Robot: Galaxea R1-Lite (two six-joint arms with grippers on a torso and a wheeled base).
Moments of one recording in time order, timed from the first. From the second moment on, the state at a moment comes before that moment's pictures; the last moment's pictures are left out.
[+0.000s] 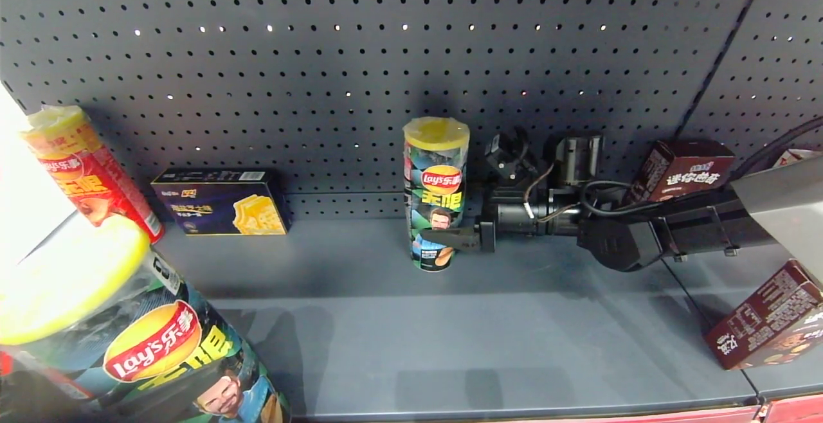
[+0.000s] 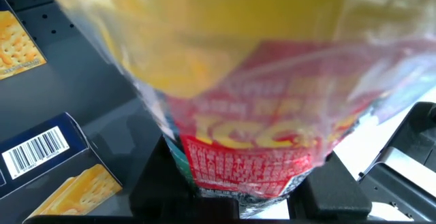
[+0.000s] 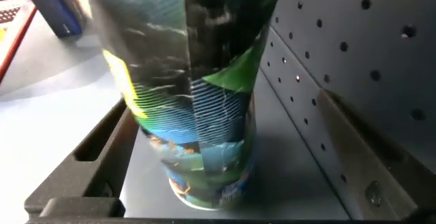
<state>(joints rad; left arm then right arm) -0.45 0.87 -0.34 -0.41 -0.30 -0.03 0.49 2.11 -1.40 -0.57 0.81 -0.30</state>
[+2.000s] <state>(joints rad) -0.45 0.87 -0.33 -0.41 -0.28 -0.03 0.69 1.75 -0.71 -1.03 0.65 -0.17</state>
